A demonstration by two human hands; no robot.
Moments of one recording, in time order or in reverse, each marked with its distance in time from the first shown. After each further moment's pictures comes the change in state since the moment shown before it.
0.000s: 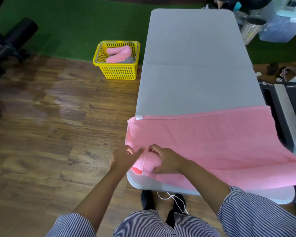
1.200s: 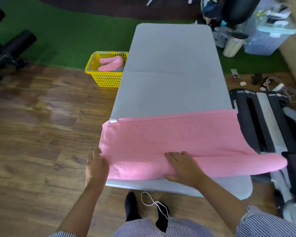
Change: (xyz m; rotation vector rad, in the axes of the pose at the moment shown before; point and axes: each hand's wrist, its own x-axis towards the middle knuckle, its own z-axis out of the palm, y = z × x) left_hand -0.068 0.017 0.046 -0.034 0.396 0.068; right_hand -0.129 0.123 -0.040 -0.746 0.375 -0.194
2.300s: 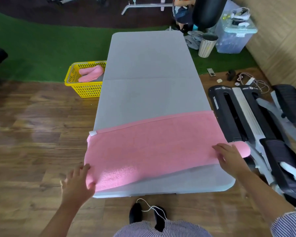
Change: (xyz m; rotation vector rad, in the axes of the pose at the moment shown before) left_hand 0.024 -0.060 -0.006 0.547 -0.350 0.355; right_hand -0.125 0.139 -0.030 0.088 0.113 0.623
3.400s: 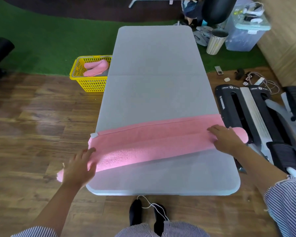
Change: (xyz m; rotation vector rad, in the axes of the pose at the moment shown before) left_hand 0.025 0.020 -0.038 0.054 0.149 0.015; right_hand 0.085 -0.032 -0.039 -0.214 -0.285 -0.005
